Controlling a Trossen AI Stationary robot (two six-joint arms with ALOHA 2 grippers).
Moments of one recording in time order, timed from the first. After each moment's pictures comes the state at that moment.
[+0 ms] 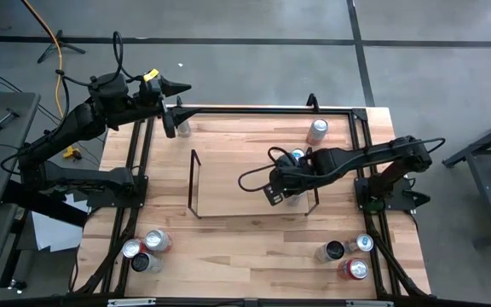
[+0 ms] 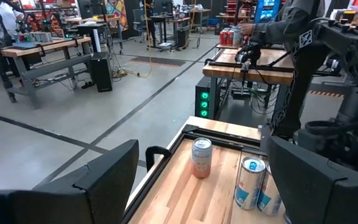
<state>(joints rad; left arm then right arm) 0.43 0.95 1.29 -0.45 0.01 0.03 0.20 1.63 1.59 -1.19 0.19 1.20</state>
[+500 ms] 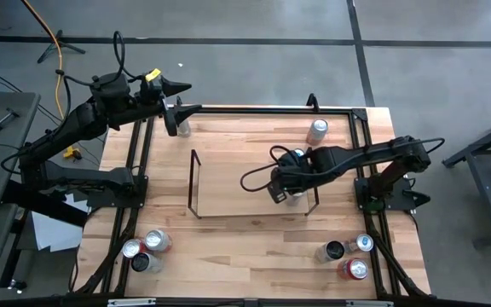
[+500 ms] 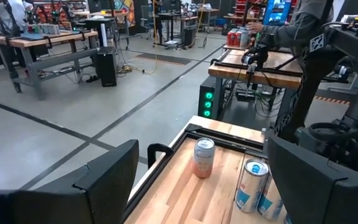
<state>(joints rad) 0.43 0.96 1.29 -0.45 -0.02 -0.02 0.19 1.64 1.62 -1.29 0.21 1.20</state>
